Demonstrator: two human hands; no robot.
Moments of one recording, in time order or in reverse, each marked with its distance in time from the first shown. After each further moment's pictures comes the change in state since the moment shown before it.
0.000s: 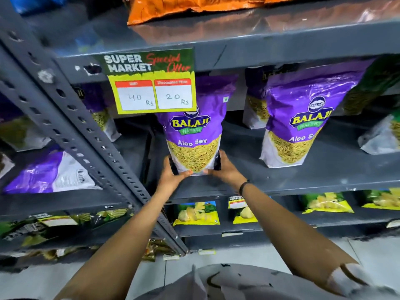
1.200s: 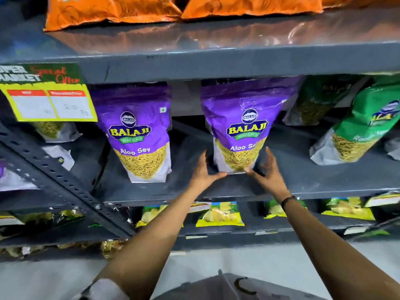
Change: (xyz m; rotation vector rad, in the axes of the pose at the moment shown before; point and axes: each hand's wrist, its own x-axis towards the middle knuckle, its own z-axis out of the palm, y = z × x) left_hand -0.023 0.093 0.218 -0.001 -0.228 0.042; right_hand -0.052 0.108 -0.227 0.093 0.316 -0.065
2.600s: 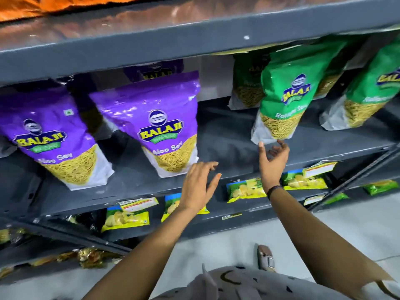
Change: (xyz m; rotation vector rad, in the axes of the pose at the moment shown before) left_hand -0.064 0.049 0.147 0.484 0.147 0.654; right_hand -0.014 0.044 -0.136 0.199 0.697 0.007
